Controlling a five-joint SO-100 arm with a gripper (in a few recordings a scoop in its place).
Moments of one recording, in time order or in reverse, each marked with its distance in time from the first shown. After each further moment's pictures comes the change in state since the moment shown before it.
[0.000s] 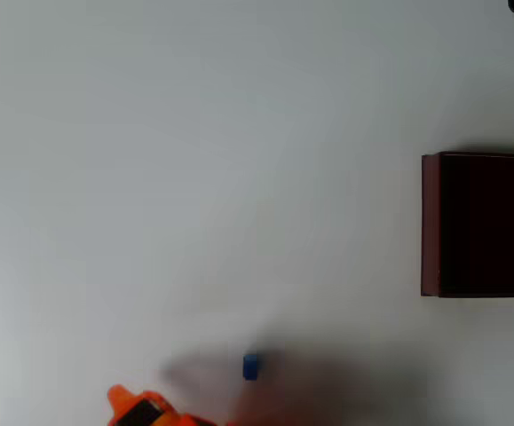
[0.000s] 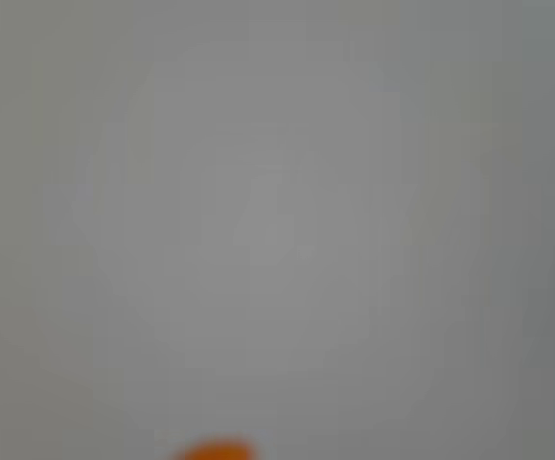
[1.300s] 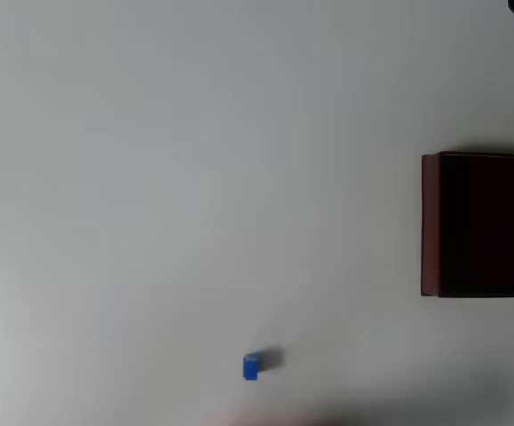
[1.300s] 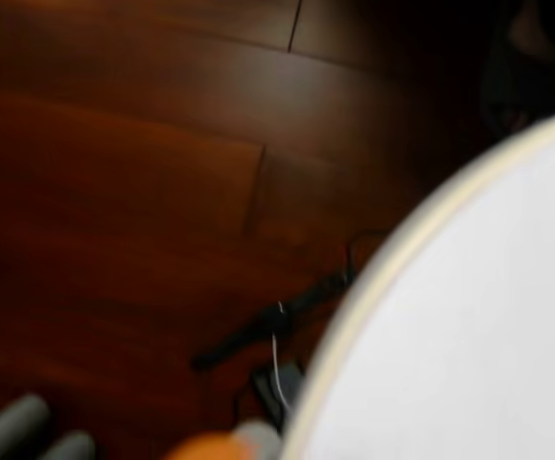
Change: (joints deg) arm -47.2 -69.2 -36.2 -21.5 66.1
